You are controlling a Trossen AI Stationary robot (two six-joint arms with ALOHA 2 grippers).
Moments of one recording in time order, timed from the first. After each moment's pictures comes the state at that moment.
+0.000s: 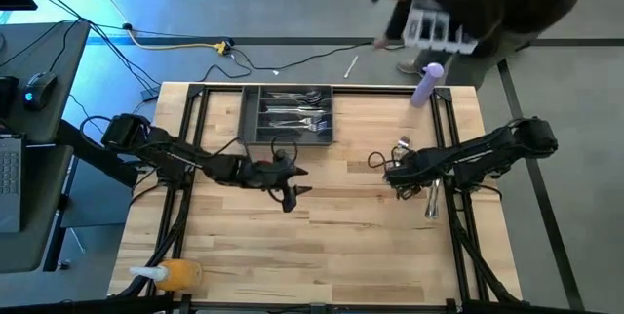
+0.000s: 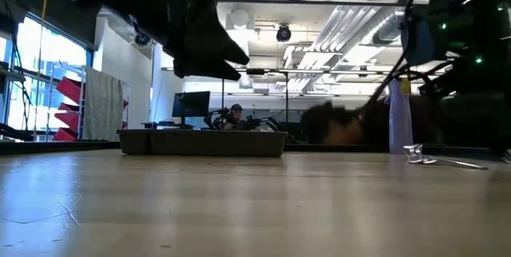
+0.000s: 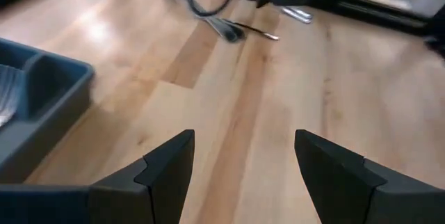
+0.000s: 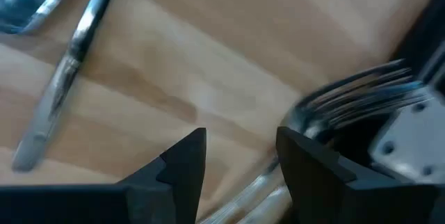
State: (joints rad) left arm -0.18 1.51 0.71 0.29 -0.34 -0.34; right arm 0.12 1.35 0.62 -1.09 0.10 1.17
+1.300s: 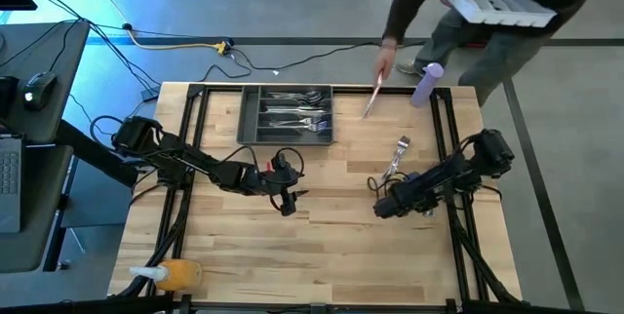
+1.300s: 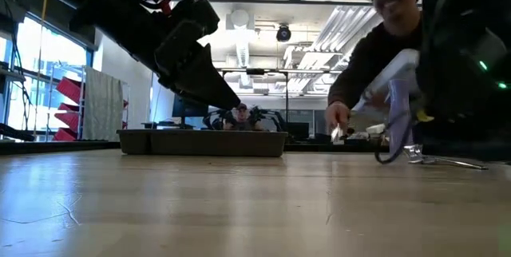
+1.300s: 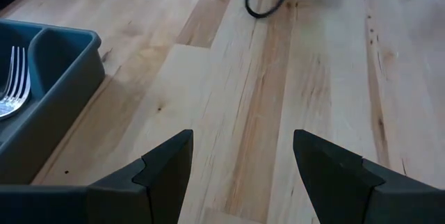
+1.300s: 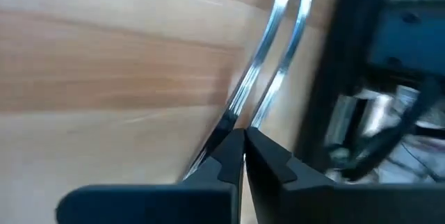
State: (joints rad) left arm -0.21 1.61 0.68 0.30 -0.40 -0.23; right arm 0.35 1.79 0.80 -1.16 -0.12 1.65
